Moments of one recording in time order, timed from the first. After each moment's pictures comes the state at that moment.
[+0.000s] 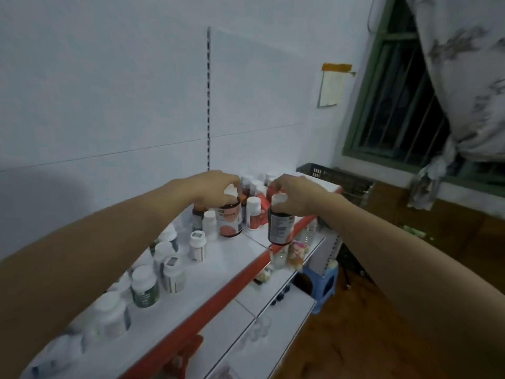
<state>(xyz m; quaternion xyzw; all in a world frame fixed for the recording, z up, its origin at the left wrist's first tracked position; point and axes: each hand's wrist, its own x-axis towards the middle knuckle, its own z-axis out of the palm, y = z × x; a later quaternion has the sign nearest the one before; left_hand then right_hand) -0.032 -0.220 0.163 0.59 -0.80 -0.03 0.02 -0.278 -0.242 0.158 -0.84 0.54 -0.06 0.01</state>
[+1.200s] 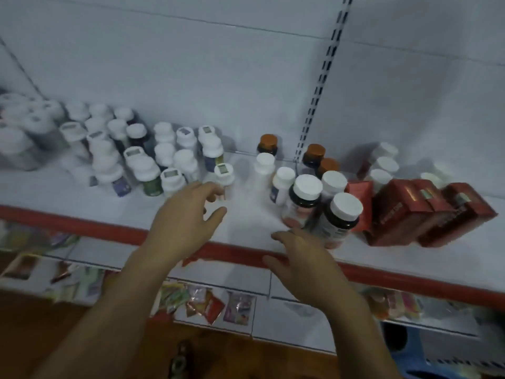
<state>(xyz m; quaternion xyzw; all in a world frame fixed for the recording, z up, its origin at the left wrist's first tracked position) -0.141 -0.194 -0.016 0.90 -0.33 0.04 0.28 -0.300 -0.386 -0.025 -0.97 0.13 0.02 0.21</state>
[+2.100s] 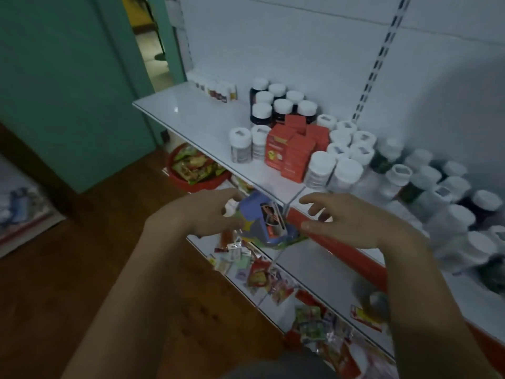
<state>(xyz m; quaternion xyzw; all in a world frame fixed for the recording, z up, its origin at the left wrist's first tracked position) 0.042 0.340 0.020 0.95 -0.08 -0.24 0.19 0.054 0.047 0.022 -0.94 -0.21 0.18 0.21</state>
